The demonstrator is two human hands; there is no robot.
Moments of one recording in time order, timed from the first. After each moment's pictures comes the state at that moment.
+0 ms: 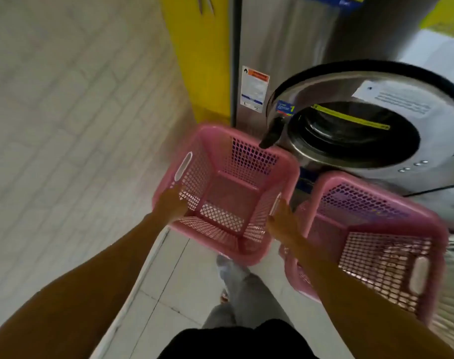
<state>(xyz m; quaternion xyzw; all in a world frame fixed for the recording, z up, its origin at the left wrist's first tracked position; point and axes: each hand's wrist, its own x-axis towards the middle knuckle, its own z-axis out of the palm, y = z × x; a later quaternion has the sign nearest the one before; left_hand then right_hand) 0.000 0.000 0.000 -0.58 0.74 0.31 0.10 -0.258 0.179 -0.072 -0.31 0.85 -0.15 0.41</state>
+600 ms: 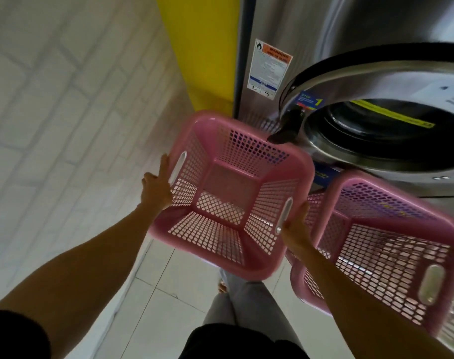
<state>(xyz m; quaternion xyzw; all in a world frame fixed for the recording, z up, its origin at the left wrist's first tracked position) 0.013 -0.069 -0.092 -0.63 0.73 0.25 0.09 -0.269 0.170 -0.098 -0.18 0.89 -0.09 0.41</state>
